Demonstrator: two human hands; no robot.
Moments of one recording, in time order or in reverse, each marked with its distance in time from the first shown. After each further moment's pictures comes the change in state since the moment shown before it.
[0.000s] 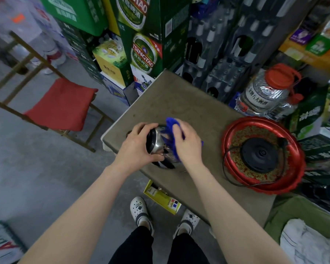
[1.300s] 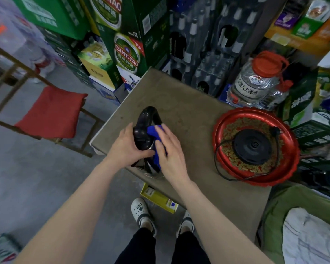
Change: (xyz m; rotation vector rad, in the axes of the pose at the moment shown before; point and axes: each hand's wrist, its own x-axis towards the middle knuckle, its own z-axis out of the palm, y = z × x) left_hand 0.022 0.024 0.015 0.009 -0.103 -0.247; right_hand -0.036 0.026 -0.004 0.116 -0.093 -0.072
